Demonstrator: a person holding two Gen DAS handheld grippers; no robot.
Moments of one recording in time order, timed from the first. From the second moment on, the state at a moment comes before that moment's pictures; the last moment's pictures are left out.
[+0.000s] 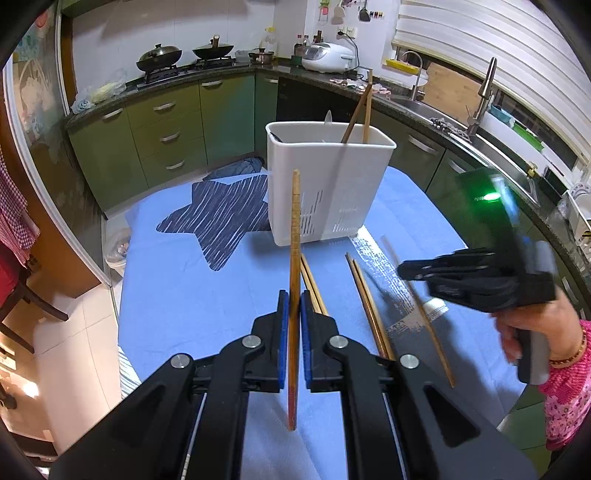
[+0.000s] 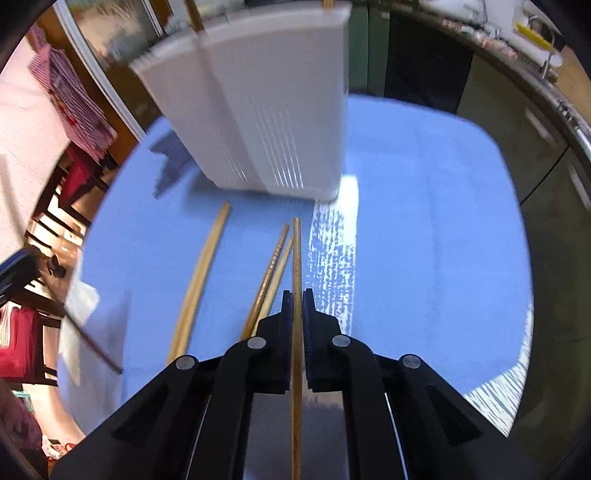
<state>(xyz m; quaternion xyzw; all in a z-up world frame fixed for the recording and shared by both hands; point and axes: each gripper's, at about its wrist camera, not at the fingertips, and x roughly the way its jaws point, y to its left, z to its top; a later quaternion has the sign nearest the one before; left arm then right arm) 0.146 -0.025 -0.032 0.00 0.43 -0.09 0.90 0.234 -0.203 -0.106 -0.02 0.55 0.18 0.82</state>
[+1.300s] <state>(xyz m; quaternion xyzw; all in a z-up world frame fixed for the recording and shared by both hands) 0.111 -0.021 0.010 0.02 0.36 -0.11 0.93 0.128 -0.259 0.009 0.04 0.39 0.21 0.89</state>
